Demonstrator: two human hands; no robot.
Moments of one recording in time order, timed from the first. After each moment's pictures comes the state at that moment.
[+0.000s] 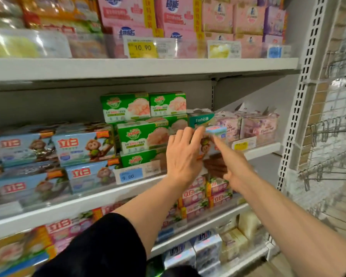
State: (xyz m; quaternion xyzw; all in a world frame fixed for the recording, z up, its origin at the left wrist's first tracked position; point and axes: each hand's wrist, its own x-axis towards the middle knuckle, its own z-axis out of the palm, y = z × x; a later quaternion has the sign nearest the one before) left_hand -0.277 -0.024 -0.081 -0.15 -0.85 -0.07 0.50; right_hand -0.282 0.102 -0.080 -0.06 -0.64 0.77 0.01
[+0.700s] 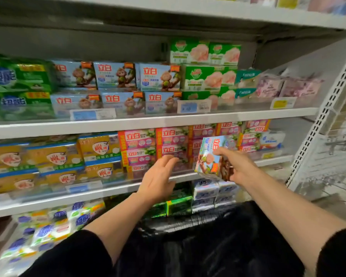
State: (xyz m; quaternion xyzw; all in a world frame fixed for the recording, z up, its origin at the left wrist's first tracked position) left_hand -0.089 -0.180 -0.251 -0.11 -0.95 -0.14 0.27; right_hand -0.158 0.030 -0.179 -0.09 -0.67 0.73 -0.13
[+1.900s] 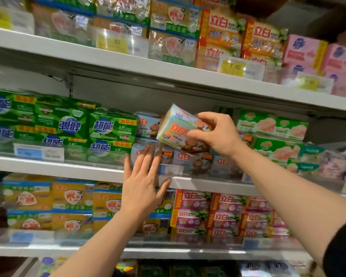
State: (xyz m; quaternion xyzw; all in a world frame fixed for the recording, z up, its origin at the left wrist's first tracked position) left_hand -0.060 -0.357 -0.153 0.14 -0.88 0.04 0.45; right_hand -0.145 -0.193 0.008 0.45 -0.76 0.43 0.20
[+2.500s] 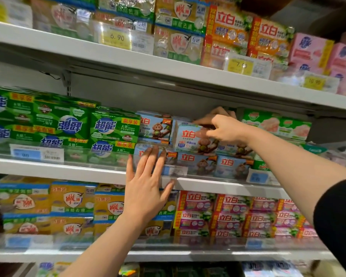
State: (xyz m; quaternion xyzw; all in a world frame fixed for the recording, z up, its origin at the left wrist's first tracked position) left_hand -0.061 -0.358 -0.156 0.14 -0.88 0.05 0.44; right_hand -0.183 -0.197 0.039 0.43 -0.89 0.07 0.14
